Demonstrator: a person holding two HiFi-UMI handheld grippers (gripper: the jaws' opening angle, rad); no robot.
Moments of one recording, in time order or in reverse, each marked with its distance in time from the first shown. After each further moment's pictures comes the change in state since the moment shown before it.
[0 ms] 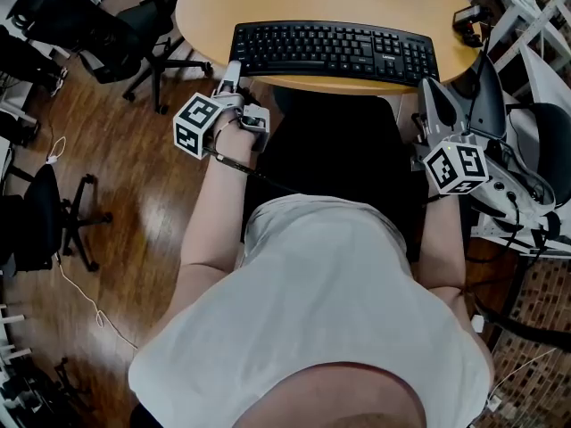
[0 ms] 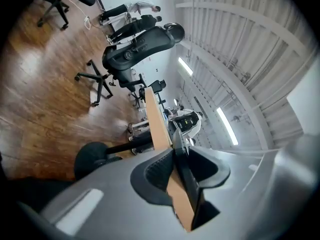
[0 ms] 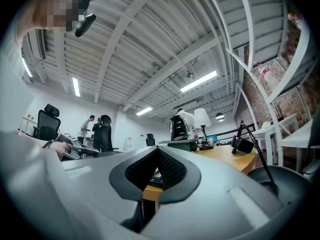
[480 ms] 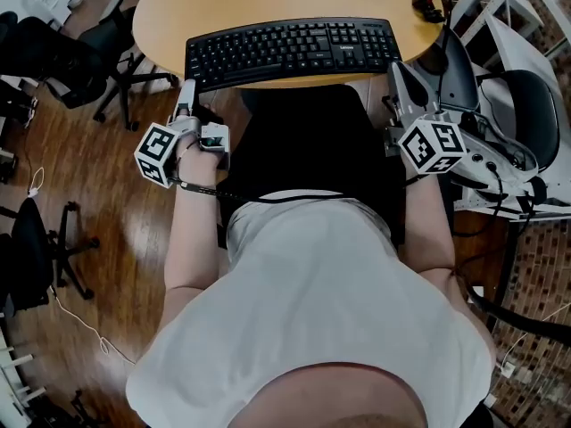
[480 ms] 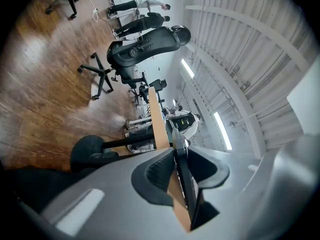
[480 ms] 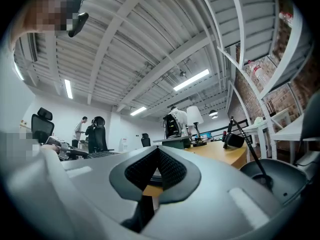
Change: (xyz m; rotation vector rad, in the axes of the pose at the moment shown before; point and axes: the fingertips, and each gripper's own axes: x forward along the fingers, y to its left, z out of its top) left arm -0.019 -0.001 0.002 -0.092 0.014 -0.044; right arm 0.000 -0.021 -0.006 0.058 0.016 -0.065
